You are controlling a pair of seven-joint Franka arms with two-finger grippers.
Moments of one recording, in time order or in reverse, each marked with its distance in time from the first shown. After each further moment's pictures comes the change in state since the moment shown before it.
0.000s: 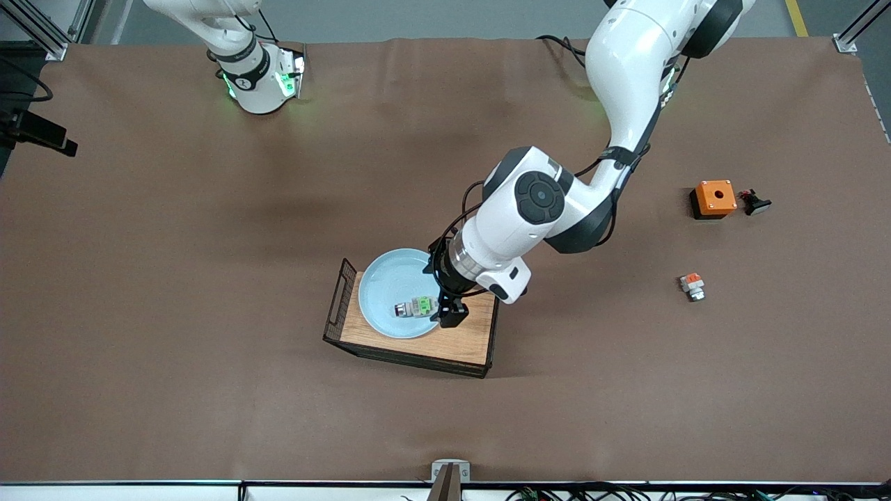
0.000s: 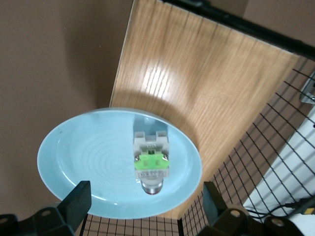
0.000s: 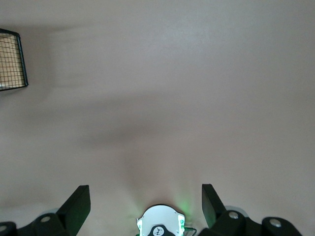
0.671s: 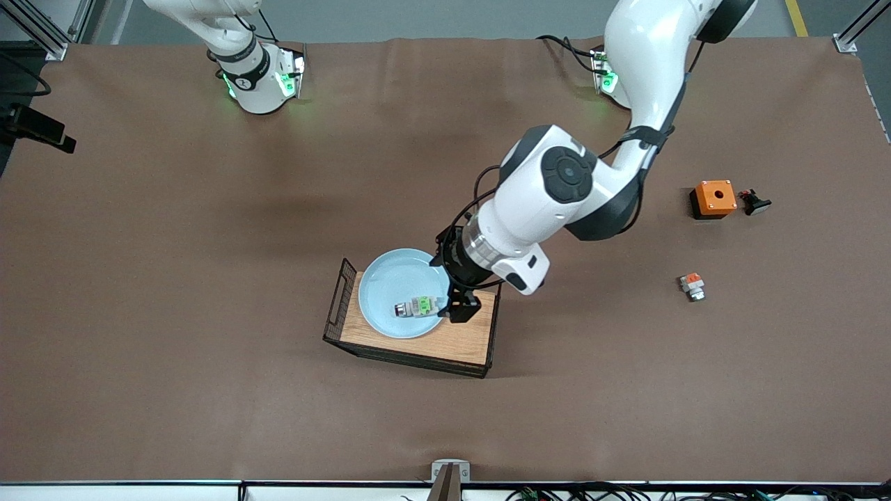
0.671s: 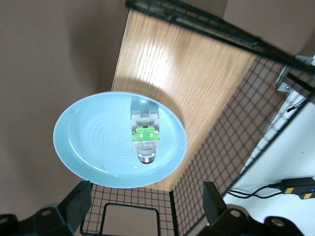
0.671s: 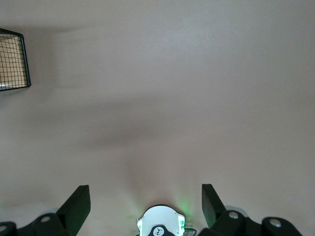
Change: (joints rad) left arm 0.016 -0.081 -0.004 -0.014 0.000 -0.032 0.000; right arm 0.001 -0.025 0.002 0.001 0.002 -0.003 -0.003
